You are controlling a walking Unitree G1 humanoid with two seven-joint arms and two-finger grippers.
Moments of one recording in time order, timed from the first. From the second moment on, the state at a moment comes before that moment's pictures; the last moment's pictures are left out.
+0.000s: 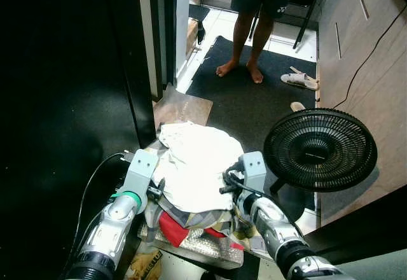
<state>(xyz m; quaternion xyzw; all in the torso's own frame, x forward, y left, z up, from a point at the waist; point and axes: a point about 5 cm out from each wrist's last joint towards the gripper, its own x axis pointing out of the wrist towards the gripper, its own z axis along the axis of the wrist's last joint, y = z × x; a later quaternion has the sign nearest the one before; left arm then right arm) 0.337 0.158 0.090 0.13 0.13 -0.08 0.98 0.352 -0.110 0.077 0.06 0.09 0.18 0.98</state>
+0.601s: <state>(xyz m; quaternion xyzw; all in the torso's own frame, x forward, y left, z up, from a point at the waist) 0.329 0.152 0.134 0.09 0.05 -0.09 0.99 0.376 -0.138 0.224 0.07 -0.20 0.15 0.97</state>
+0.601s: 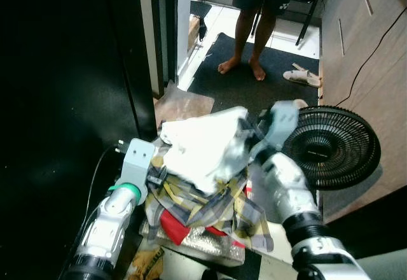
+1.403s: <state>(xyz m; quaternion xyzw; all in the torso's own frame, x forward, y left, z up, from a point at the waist) 0.314 0.138 0.210 0.04 -0.05 -0.12 0.99 0.307 -0.177 0.409 -0.04 -0.52 0.09 0.85</state>
